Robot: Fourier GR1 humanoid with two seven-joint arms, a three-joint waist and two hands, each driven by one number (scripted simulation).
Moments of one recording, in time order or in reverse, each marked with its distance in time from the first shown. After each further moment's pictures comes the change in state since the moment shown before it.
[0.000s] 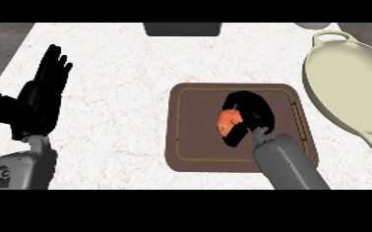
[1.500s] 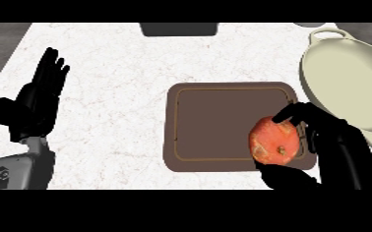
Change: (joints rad) left arm 0.012 -0.008 0.030 0.020 -0.002 -0.018 -0.015; right arm 0.339 -0.067 -0.031 -0.942 0.190 -0.081 0.022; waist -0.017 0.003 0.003
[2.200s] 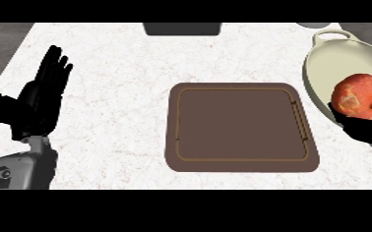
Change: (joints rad) left arm -0.011 -0.010 -0.013 -0.023 -0.009 -0.004 0.026; right arm -0.120 -0.131 -0.538 0.137 -0.323 0.025 -0.121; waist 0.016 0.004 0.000
